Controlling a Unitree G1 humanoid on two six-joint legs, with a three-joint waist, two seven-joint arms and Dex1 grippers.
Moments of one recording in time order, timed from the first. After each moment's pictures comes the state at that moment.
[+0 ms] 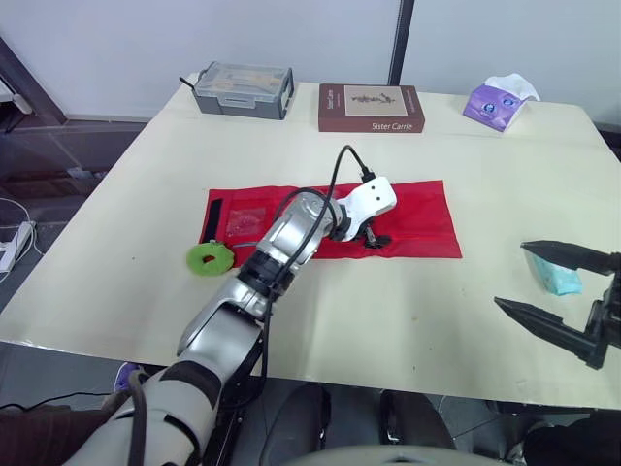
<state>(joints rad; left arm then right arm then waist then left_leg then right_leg) -0.97 0.22 -0.48 0.48 0.11 0.52 -0.82 0.39 -0.92 -0.89 -0.89 1.11 0.76 0.78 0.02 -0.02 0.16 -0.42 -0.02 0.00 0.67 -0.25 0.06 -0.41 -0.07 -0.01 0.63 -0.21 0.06</state>
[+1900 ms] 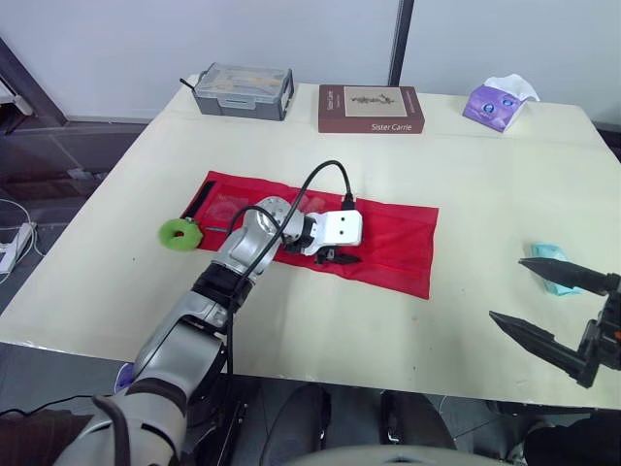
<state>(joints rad) -0.82 0.44 -0.43 0.40 0.16 0.01 -1.19 0.54 -0.88 -0.88 -0.94 1.10 0.67 0.72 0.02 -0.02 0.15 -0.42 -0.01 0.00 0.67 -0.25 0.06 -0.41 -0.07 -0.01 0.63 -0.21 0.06</state>
